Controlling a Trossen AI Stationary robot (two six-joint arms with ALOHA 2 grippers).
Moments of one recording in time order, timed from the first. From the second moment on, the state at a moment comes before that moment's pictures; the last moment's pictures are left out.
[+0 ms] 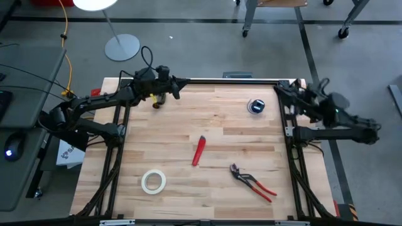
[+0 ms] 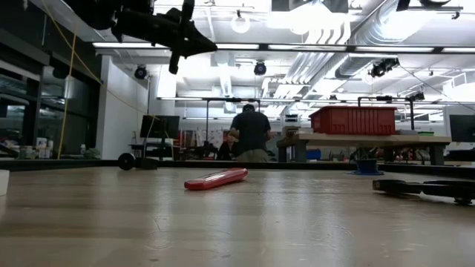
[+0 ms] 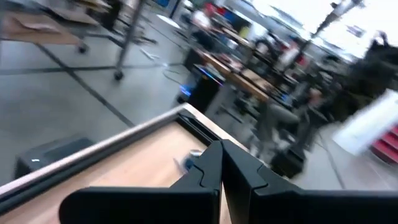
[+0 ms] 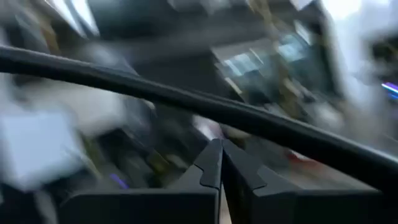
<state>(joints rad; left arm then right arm) 0.52 1.25 0.82 0.35 0.16 -0.50 -0.11 0.46 0.72 -0.02 0.34 0.17</state>
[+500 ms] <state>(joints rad) 0.55 1.25 0.82 0.29 0.39 -0.40 -0.25 0.96 1.10 -0.60 0.53 0.55</state>
